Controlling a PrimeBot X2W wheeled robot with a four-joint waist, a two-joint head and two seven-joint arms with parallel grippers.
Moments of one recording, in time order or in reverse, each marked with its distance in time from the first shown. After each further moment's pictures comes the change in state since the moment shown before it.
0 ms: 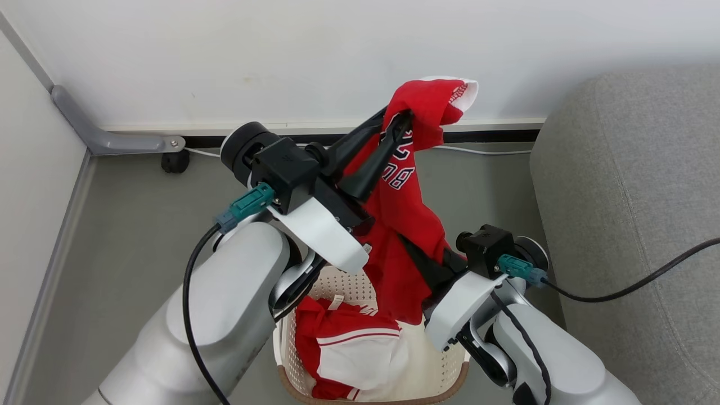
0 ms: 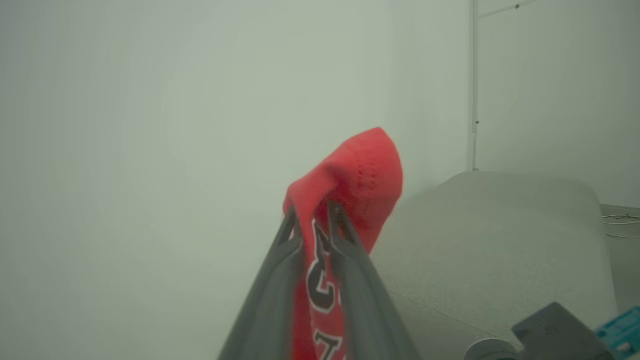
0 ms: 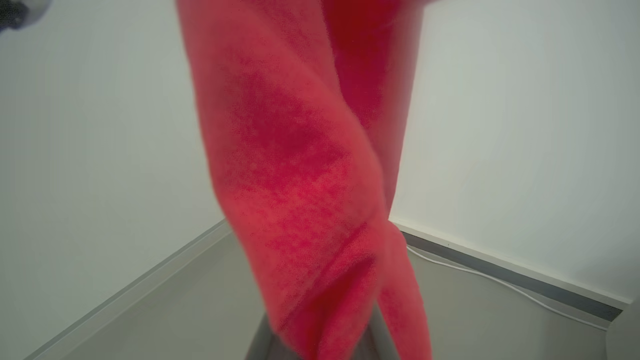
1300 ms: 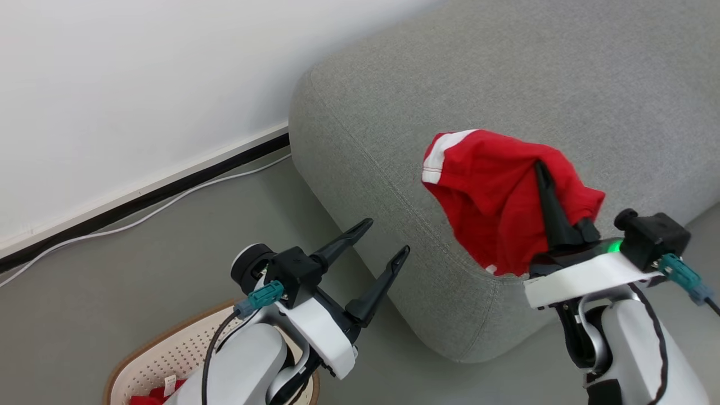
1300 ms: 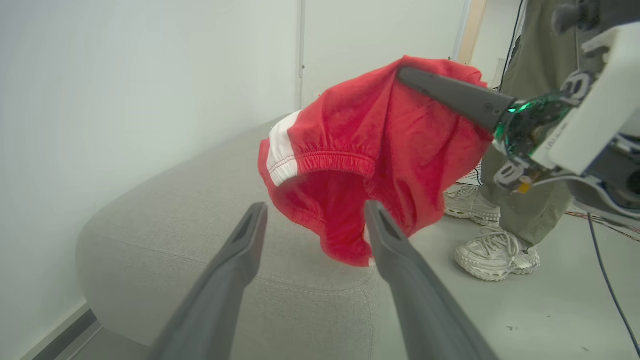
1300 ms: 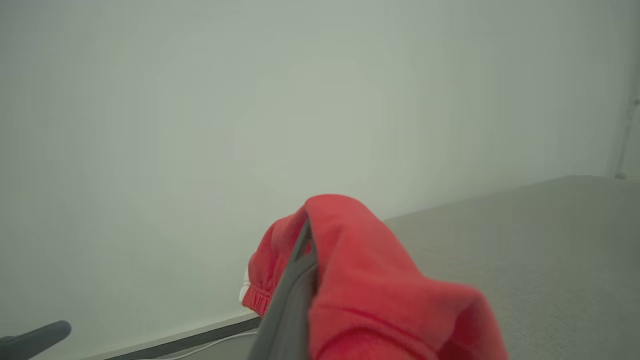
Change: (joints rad) left arm 0.247 0.045 -0.082 0.061 -0.041 0.000 0.000; right arm 0.211 0.006 -0.535 -0.321 -0.133 0.000 0.000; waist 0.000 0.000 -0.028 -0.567
